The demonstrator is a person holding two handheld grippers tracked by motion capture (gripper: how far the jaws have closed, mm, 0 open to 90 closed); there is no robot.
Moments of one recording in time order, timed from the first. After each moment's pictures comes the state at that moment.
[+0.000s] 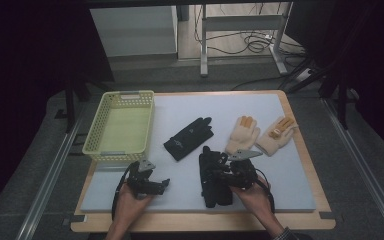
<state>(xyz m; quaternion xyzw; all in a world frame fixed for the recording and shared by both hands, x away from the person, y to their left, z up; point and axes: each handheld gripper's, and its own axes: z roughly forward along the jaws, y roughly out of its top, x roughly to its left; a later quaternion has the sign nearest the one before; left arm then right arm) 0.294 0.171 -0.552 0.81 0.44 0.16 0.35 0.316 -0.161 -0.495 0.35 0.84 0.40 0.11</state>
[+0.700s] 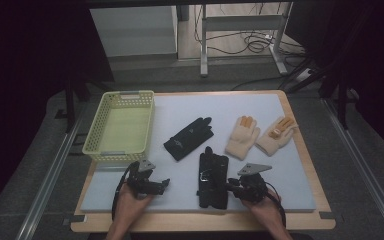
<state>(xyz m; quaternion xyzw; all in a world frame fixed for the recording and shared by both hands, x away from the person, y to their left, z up) 0.294 0.171 -0.552 0.81 0.44 0.16 0.35 0.292 -0.187 -0.526 0.34 0.86 0.38 0.08</state>
